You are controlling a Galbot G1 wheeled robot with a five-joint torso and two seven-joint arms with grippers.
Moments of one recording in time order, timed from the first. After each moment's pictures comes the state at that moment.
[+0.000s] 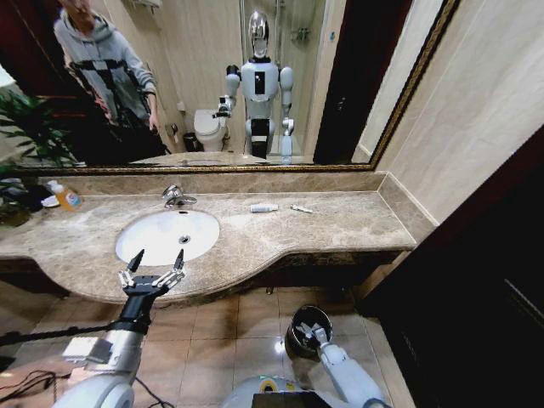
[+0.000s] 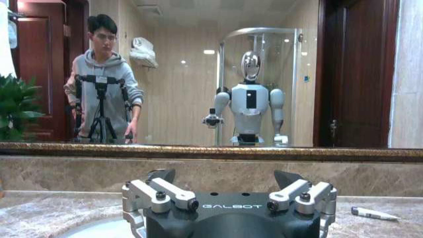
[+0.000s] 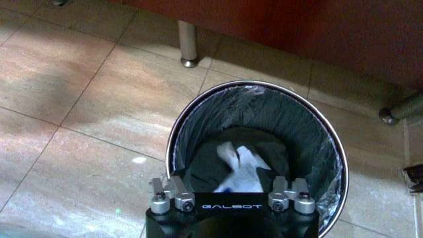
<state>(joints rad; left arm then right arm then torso) 1.84 -1.36 -0.82 -2.47 -0.37 0.04 0.05 -0.96 1.45 0.32 0.54 -0.06 -0.01 -0.10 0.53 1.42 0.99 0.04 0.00</state>
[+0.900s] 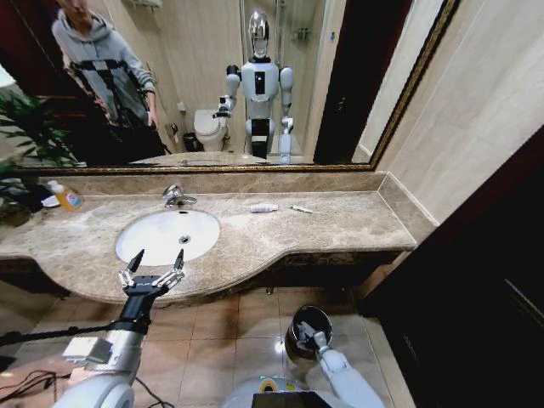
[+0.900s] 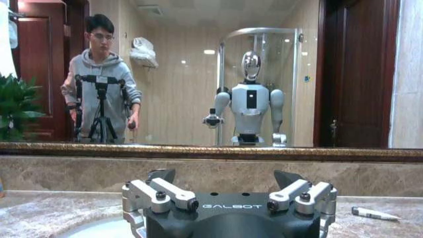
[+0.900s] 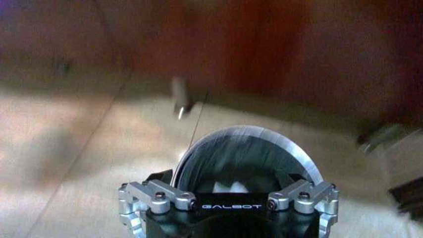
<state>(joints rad) 1.84 -1.36 -0.82 -2.47 -0.37 0.04 0.05 -1.19 1.42 0.38 0.96 0.03 0.03 -0.06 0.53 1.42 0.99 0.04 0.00</state>
